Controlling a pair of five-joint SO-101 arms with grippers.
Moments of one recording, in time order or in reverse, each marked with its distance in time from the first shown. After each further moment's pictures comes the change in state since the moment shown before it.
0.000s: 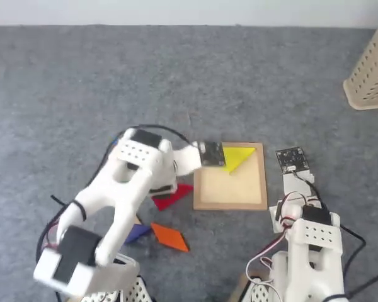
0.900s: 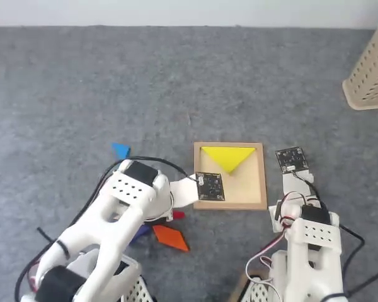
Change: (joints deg) left arm 3.3 -16.9 15.6 2.6 1.8; right arm 0.0 0.0 0.0 0.0 0.0
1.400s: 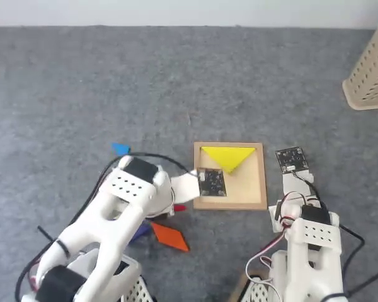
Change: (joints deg) left arm 0.0 -0.2 -5.5 3.6 0.0; right arm 0.0 0.0 0.0 0.0 0.0
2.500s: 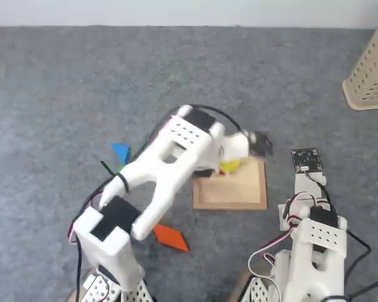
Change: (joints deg) left arm 7.2 39.0 -45.5 3.7 3.4; right arm 6.2 0.0 0.0 -1.4 -0.5
